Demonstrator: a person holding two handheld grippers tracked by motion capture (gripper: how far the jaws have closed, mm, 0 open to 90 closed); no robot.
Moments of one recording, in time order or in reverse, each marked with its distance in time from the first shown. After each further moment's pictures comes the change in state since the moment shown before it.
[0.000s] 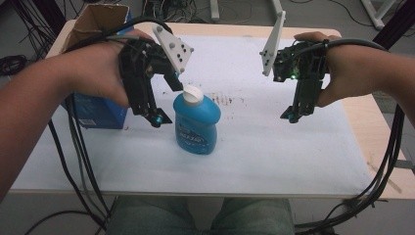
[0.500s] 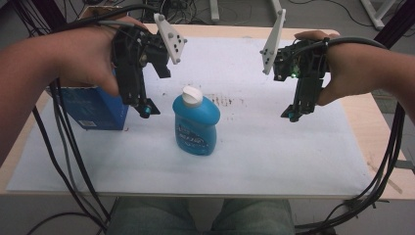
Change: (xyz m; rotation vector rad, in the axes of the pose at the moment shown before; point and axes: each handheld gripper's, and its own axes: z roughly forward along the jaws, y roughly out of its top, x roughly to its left) left arm 0.008 0.002 -0.017 0.133 0.035 -0.069; right arm -0.002 -0.001 -0.004 -0.001 0.000 0.008
